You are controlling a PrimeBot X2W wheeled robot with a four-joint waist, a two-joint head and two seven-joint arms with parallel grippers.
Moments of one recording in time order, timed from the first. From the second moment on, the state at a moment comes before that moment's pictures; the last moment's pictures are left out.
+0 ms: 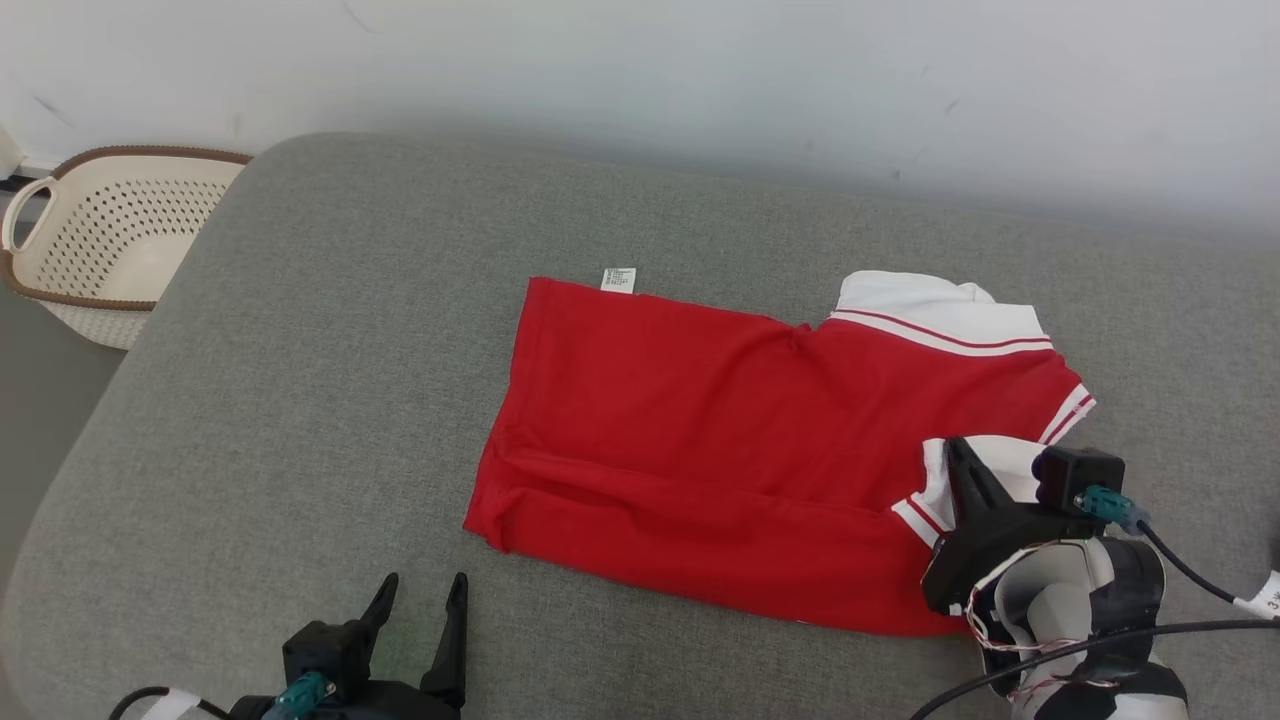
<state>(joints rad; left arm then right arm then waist) -0.32 0.05 -0.21 0.55 -0.24 0.02 -0.26 -0.58 -0.17 0.27 0.91 0.31 0.13 -0.26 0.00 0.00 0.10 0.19</state>
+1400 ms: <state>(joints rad) -0.31 0.05 -0.15 0.56 -0.23 0.01 -0.26 -0.27 -0.17 0.18 0.72 0.37 0.13 -0.27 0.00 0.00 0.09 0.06</state>
